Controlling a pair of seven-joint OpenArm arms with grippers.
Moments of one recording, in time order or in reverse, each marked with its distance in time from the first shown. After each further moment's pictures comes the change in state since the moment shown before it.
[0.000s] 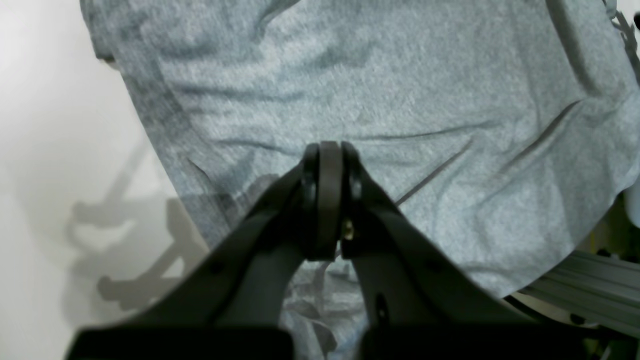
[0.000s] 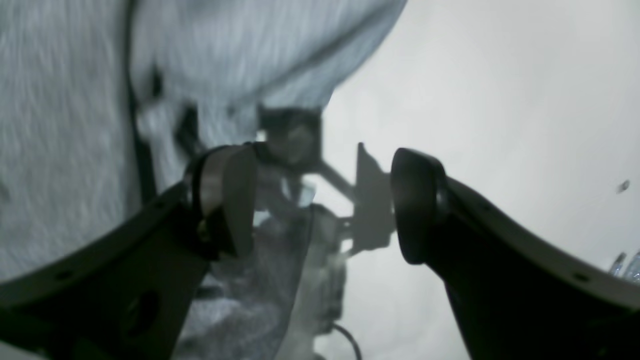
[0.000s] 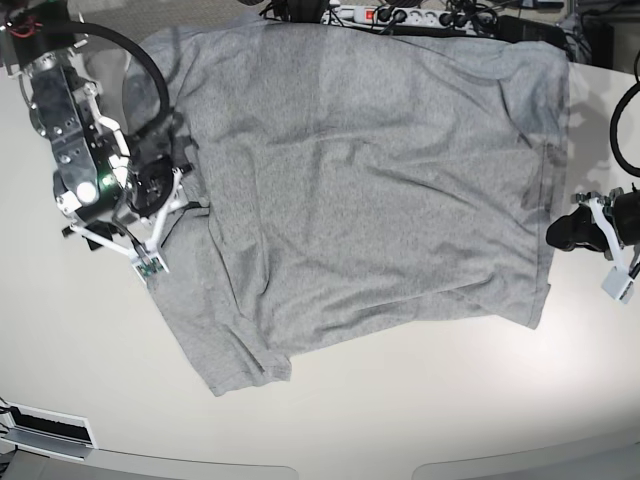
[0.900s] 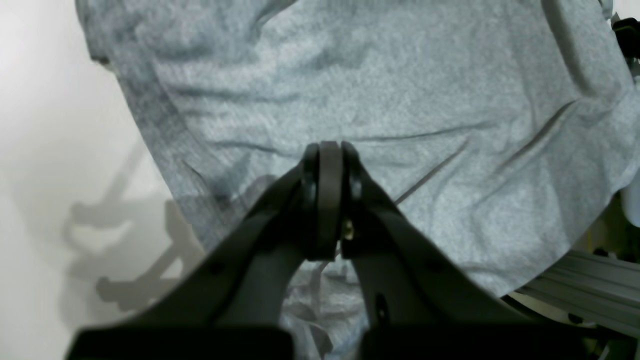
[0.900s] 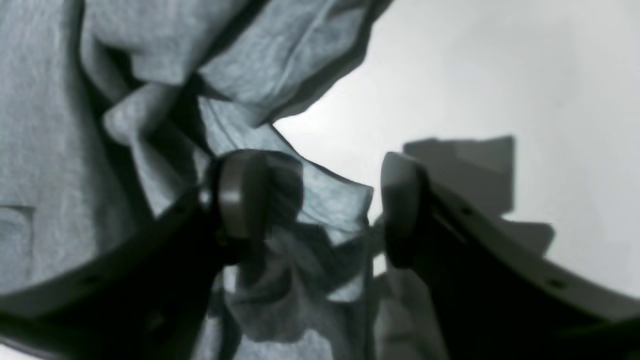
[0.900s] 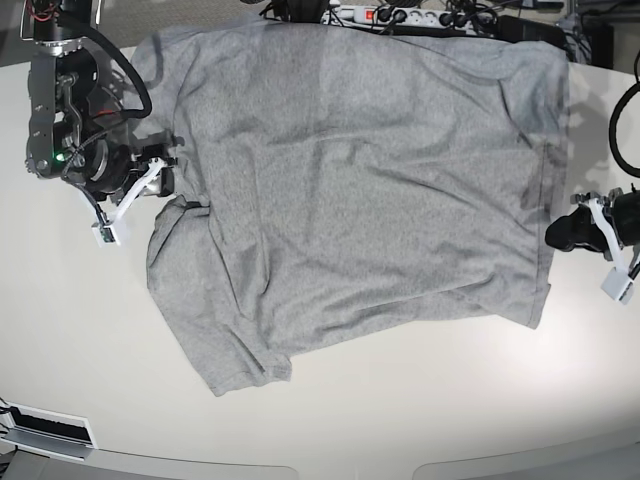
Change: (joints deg) left arm 0.0 0.0 0.0 0.0 -0.5 0.0 0.2; right arm -4.7 -9.9 24.9 -18.0 13.4 18.7 13.9
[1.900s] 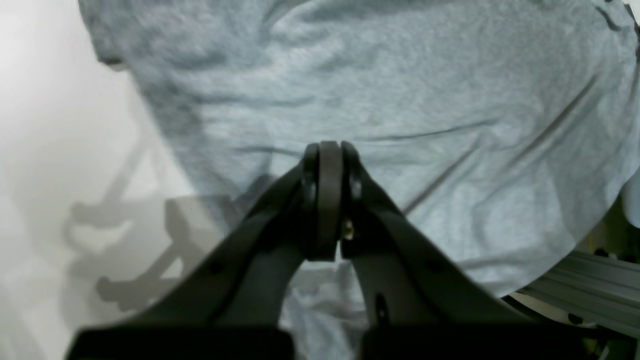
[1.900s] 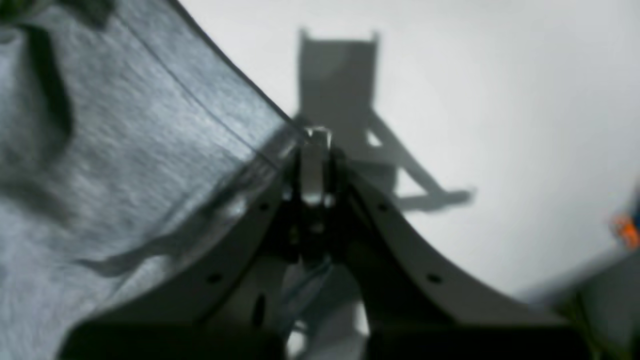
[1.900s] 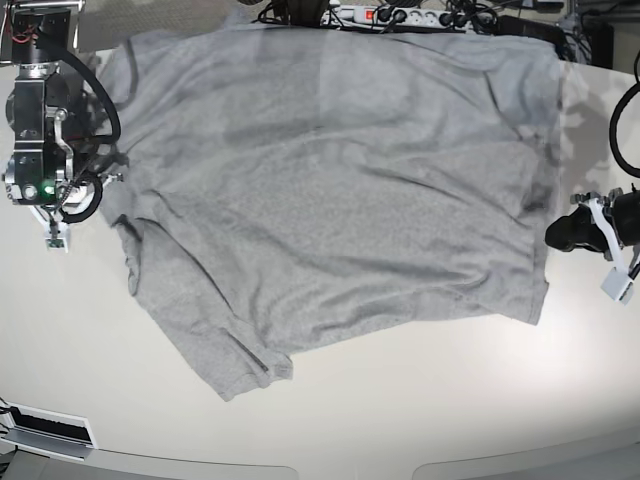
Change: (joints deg) left arm 0.0 0.0 0.0 0.0 0.0 0.0 0.0; right arm 4.0 3.9 0.5 0.0 -22.0 -26.6 -13.2
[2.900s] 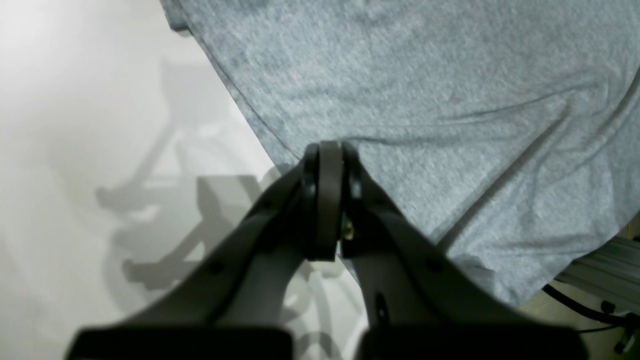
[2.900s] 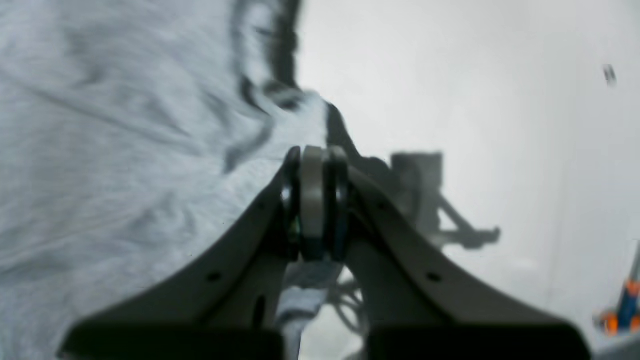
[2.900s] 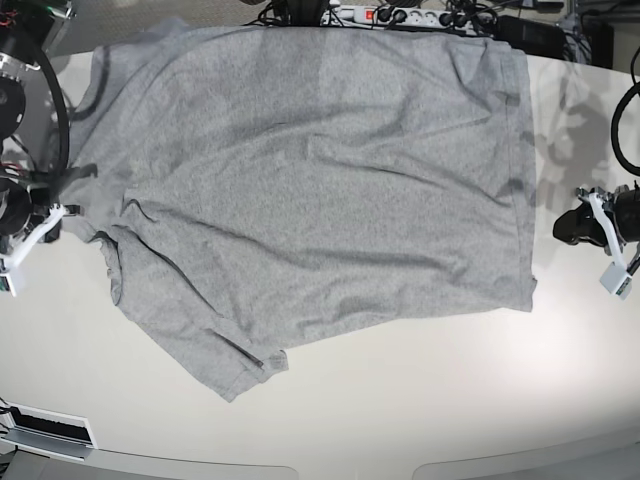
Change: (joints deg) left arm 0.0 0.0 0.0 0.0 6.7 0.0 -0.2; right arm 0.0 -1.2 19.6 18.8 20.0 25.2 -8.4
